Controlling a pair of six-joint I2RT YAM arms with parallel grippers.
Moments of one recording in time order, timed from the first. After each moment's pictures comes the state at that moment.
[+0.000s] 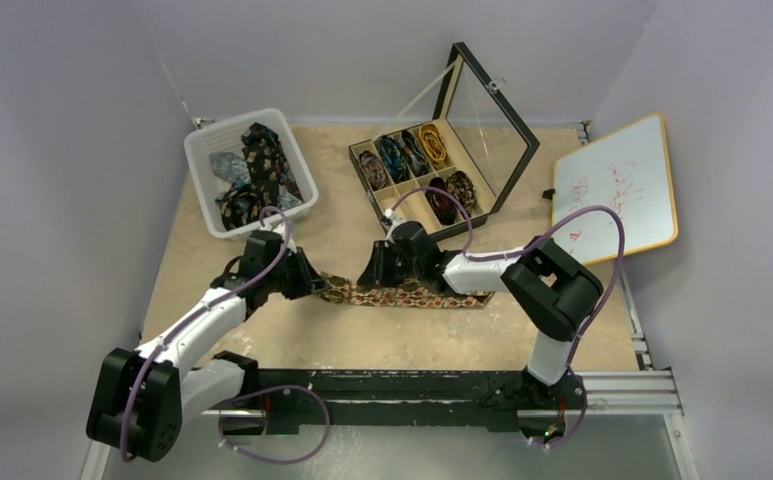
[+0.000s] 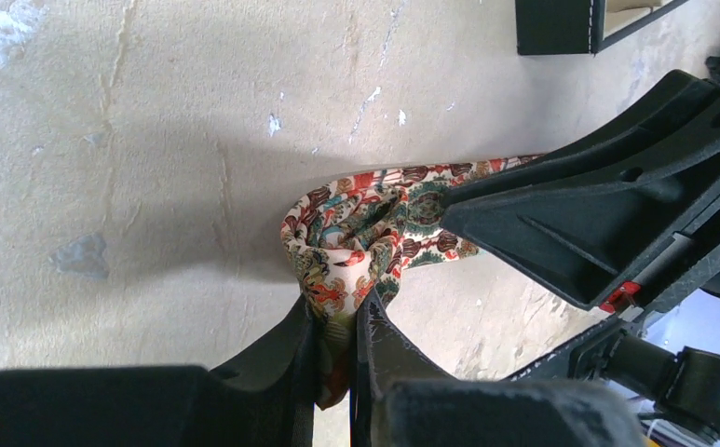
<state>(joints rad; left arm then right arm) -0.27 1.06 0.45 -0.20 0.35 -0.67 0.82 1.79 0.85 0.30 -0.30 0.82</state>
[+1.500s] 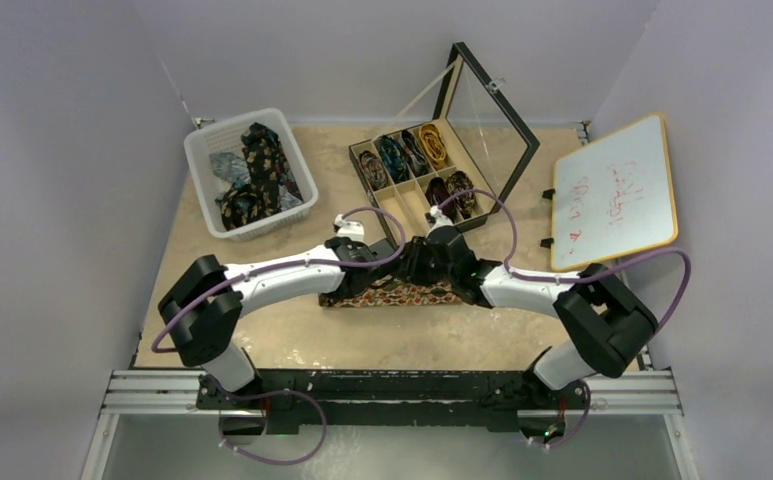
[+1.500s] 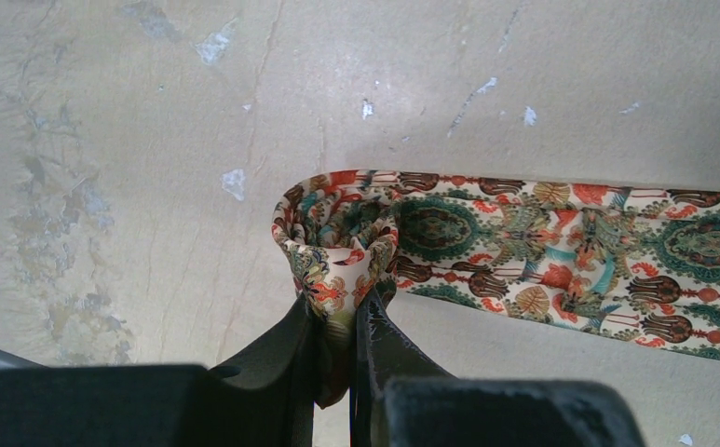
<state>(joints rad) -0.95 1.60 1.08 -0.98 -0.66 -0.97 0.75 1.51 0.66 0.22 -0.10 0.86</state>
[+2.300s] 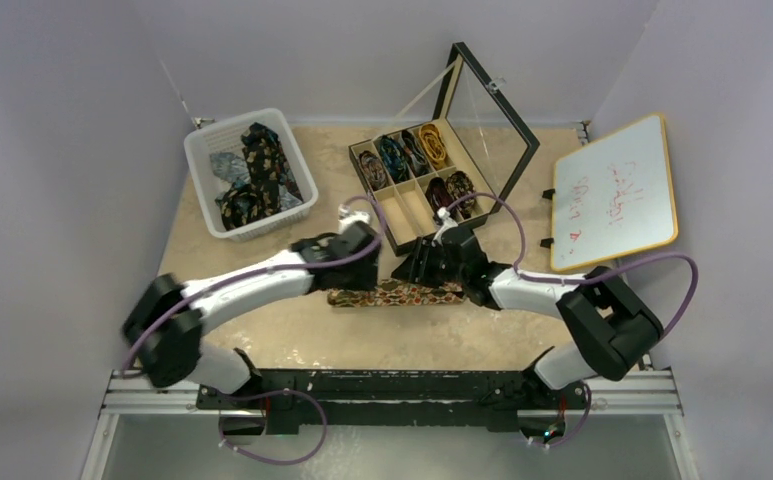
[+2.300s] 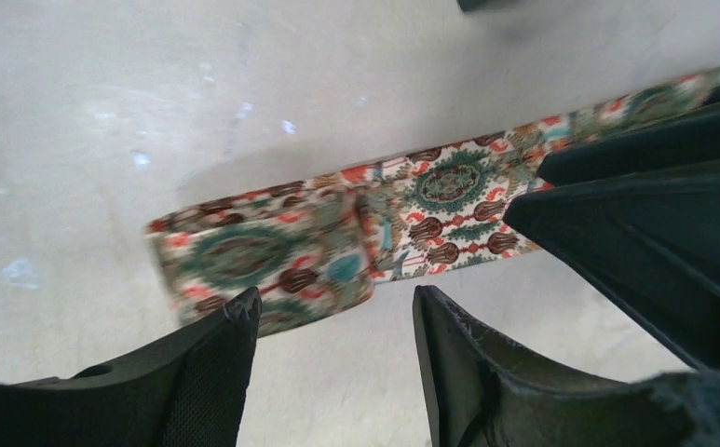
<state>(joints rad) -0.90 1.53 1.01 -0.59 -0.32 -0.72 0.66 1.48 0.57 0.29 -0.24 0.86</state>
